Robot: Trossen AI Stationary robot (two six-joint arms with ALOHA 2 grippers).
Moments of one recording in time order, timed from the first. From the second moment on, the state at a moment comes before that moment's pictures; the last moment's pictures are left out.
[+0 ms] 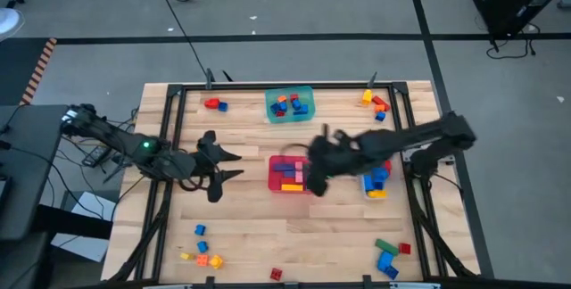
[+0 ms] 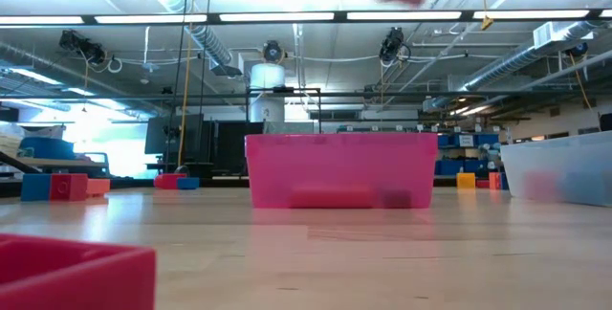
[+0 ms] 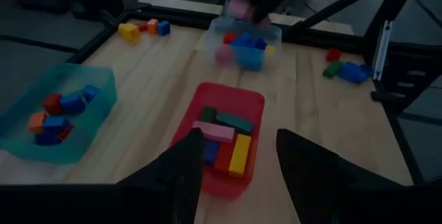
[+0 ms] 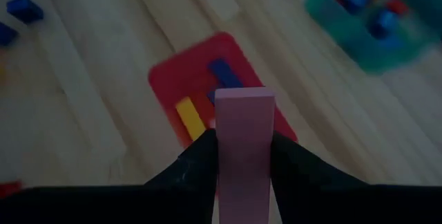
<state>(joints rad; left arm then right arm) -0.44 0.94 0.88 -0.41 -0.56 -0.37 0.26 1.69 1.70 -1.15 0.37 0.74</state>
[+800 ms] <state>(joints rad) -0.60 0.86 0.88 -0.56 -0.69 -0.44 0.07 2.08 1.71 -0.93 0.08 0.59</state>
